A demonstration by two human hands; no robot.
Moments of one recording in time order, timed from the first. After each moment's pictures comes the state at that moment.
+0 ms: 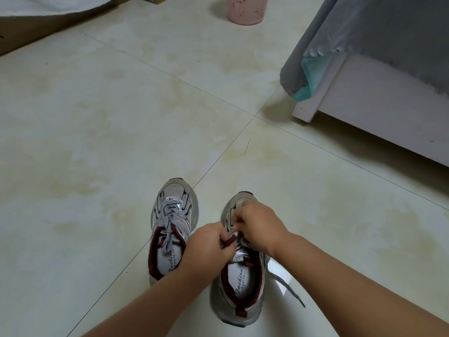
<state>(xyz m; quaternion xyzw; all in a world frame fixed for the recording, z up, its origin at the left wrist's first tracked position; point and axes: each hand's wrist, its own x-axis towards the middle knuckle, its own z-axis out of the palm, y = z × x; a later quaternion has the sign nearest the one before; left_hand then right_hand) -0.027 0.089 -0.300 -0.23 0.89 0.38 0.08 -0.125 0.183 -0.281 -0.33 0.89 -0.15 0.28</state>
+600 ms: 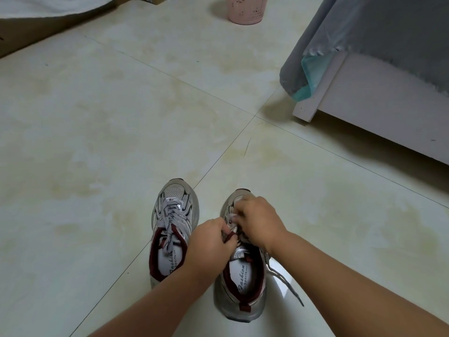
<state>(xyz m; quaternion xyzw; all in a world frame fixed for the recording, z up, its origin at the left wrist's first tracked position) -0.035 0.093 -0.290 -0.27 0.89 0.36 0.06 -0.129 0.180 -0.287 -0.31 0.91 -0.18 0.20</state>
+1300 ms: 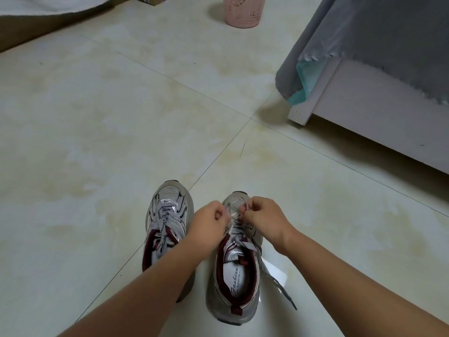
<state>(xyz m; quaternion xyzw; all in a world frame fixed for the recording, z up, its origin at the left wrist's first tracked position) -0.066 0.082 -0.290 -0.27 0.81 0.51 0.07 -0.135 0.198 -0.282 -0.06 0.82 -0.47 0.32</state>
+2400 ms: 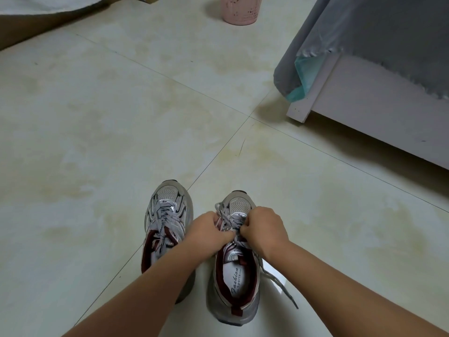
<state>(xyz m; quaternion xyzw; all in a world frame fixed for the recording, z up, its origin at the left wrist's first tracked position) -0.061 0.081 -0.290 -0.30 0.83 0.43 0.19 -0.123 0.192 -0.282 -0.17 0.94 -0.10 0.28</state>
